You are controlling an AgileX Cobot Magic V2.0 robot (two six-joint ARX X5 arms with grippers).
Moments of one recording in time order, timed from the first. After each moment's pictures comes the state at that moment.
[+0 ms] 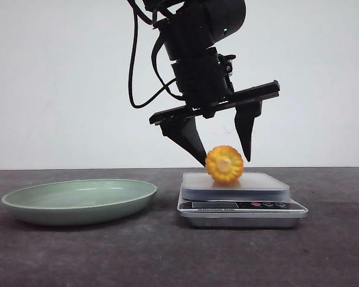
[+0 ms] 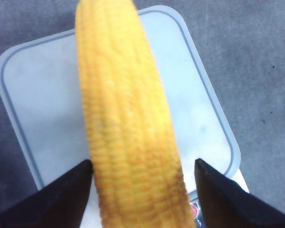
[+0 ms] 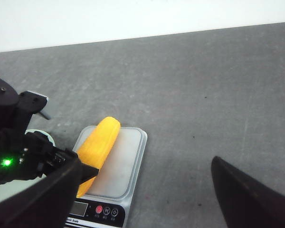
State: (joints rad) left arm -0.84 2.01 1.63 -0.59 -0.08 -0.43; right arm 0.05 0.68 0.92 -0.66 -0.26 0.19
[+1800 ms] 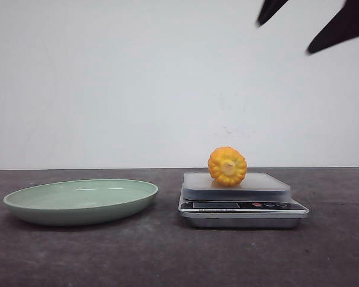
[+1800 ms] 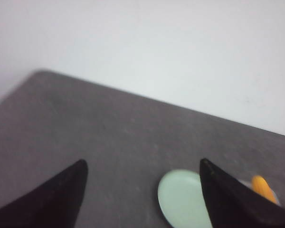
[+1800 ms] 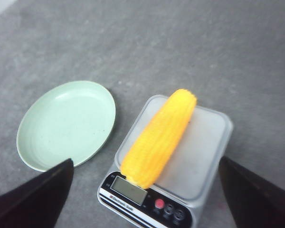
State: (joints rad) left arm -0.59 0.38 1.53 -1.42 -0.54 -0.47; right arm 0.47 1.04 0.92 -0.44 -0.18 0.22
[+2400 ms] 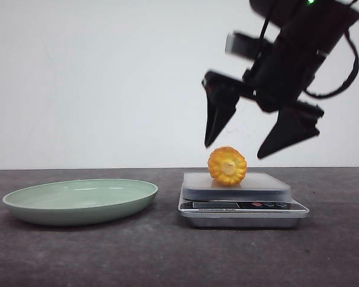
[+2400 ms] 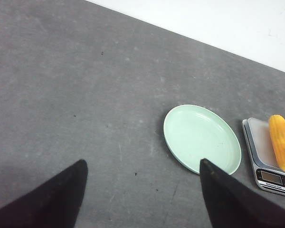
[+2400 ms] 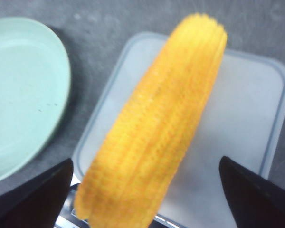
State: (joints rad) left arm -0.50 0.24 1.19 -1.42 -0.39 -0.53; right arm 0.55 1.51 0.93 -0.22 -0.08 0.32
